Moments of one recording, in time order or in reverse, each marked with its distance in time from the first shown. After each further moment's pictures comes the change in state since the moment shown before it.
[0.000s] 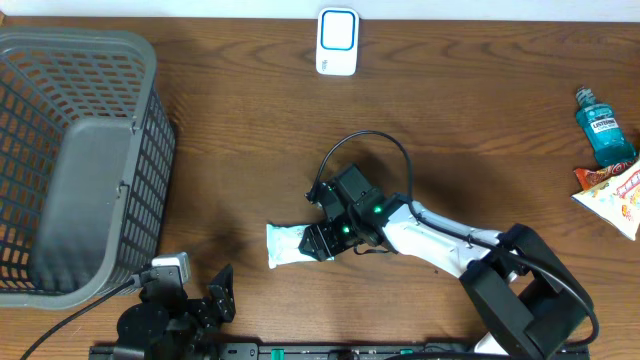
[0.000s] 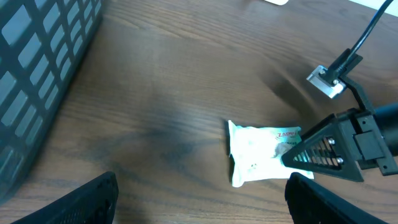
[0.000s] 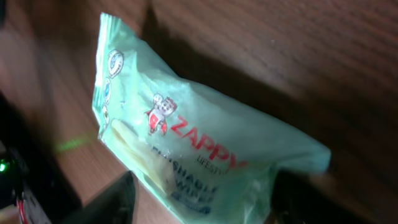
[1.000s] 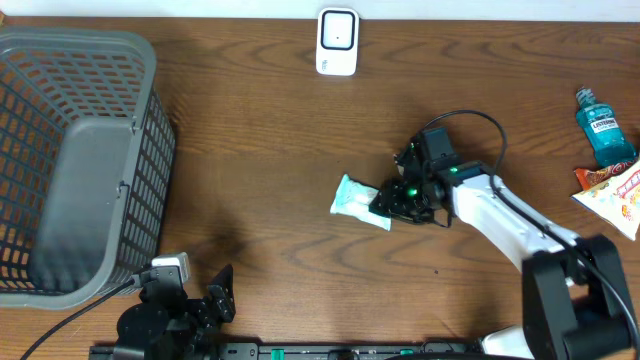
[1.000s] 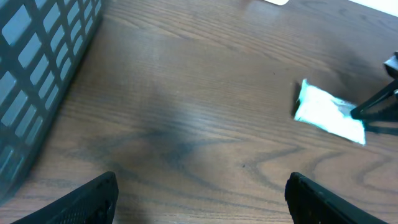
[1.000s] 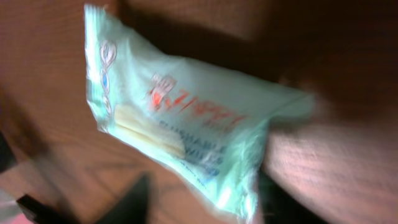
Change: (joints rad) left arm 0.000 0.000 0.000 0.000 0.000 0.000; right arm -0.421 -0.136 0.024 -0.322 0.040 0.125
